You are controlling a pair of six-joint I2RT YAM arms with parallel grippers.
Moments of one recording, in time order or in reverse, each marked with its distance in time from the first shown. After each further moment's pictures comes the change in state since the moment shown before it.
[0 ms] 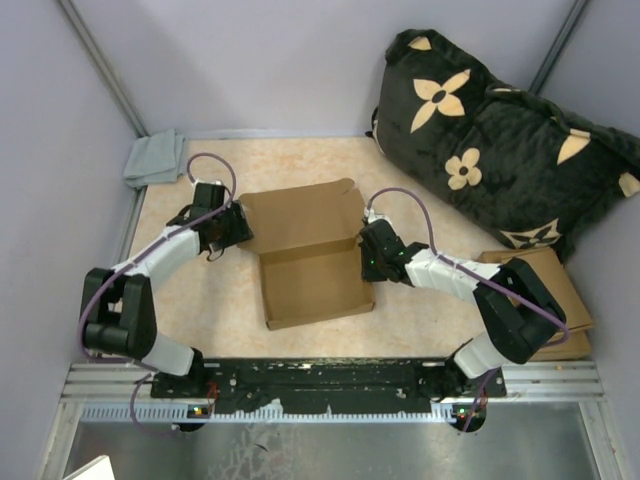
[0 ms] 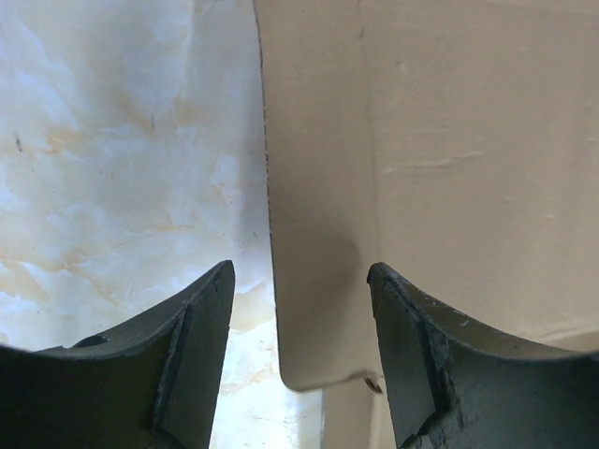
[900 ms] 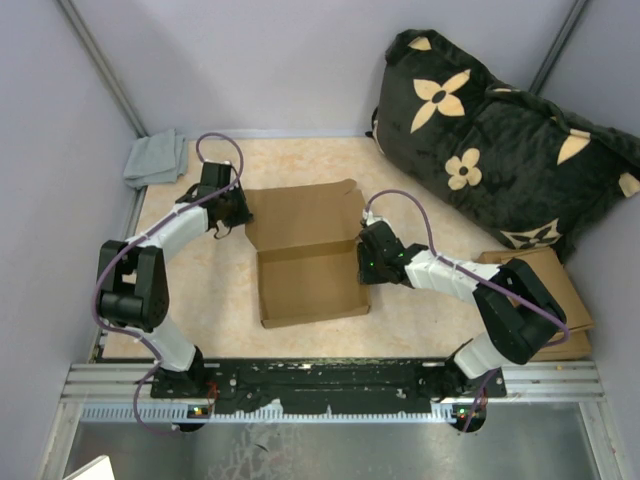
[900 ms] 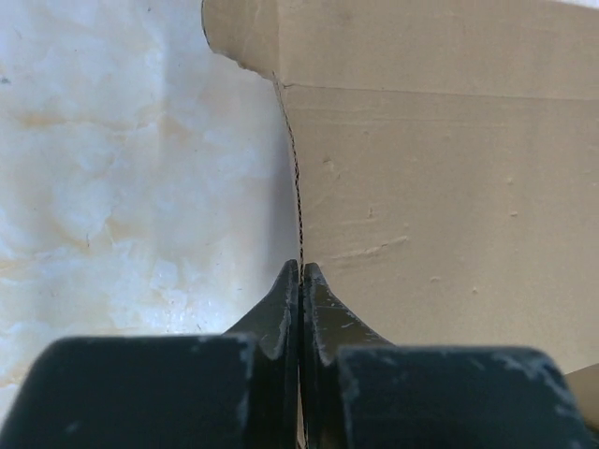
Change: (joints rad) left arm 0.003 0.211 0.212 0.011 0.071 0.009; right arm 0.006 -0.002 -0.012 0.018 -0.020 -0.002
